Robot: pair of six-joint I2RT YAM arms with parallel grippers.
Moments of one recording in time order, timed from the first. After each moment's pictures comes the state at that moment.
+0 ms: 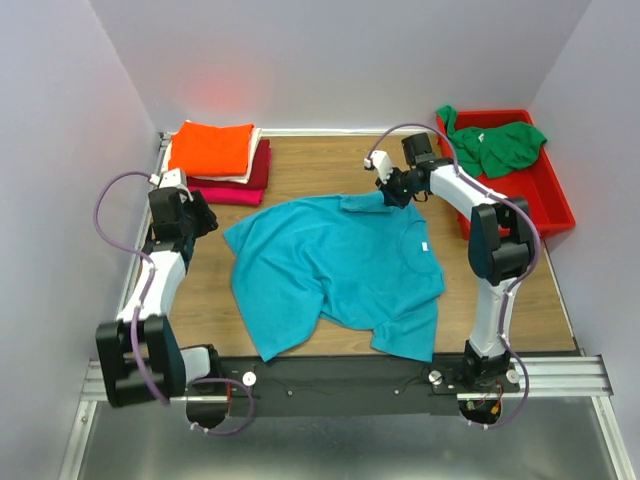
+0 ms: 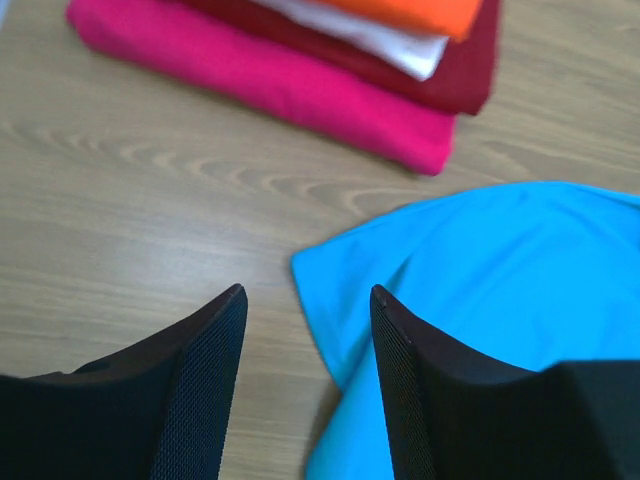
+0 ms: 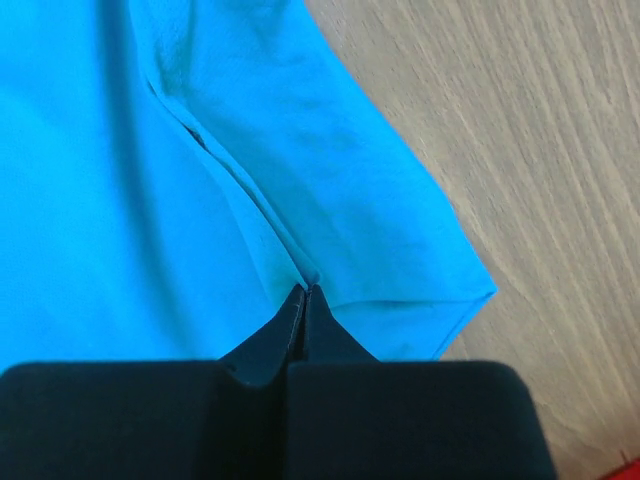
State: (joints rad) left arm 0.12 1.17 0.74 -0.07 0.10 -0.26; right arm 0.27 2.06 1.59 -0.55 -0.40 -0.75
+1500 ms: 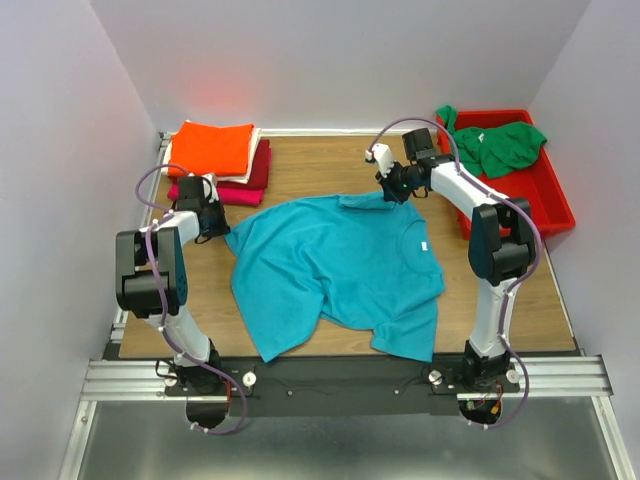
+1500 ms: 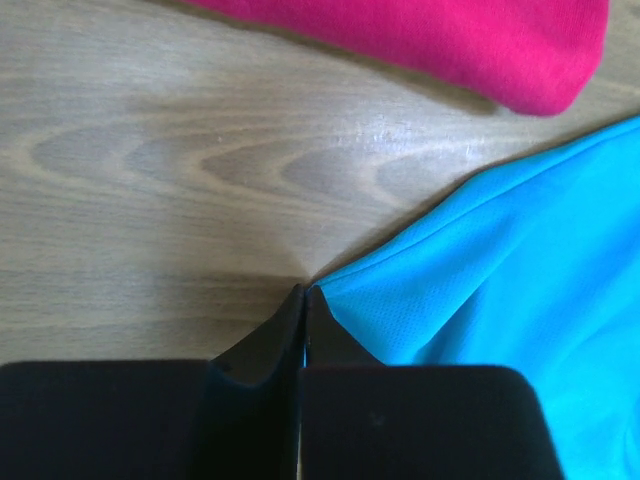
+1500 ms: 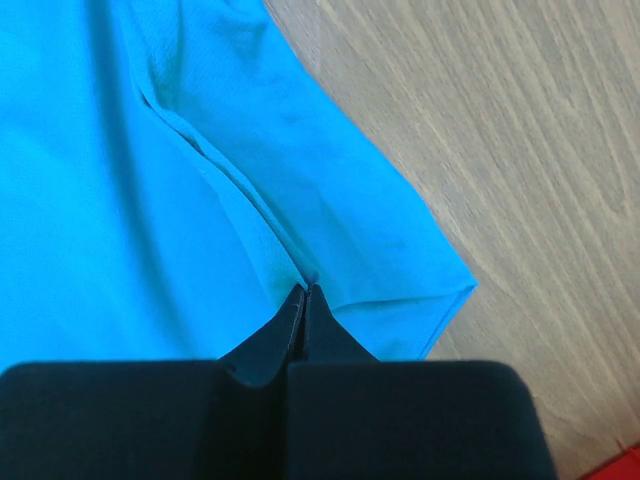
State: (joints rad) left arm 0.10 1.76 0.98 -0.13 0.23 -0.19; right arm 0.27 2.06 1.62 -0.55 -0.39 -0.68
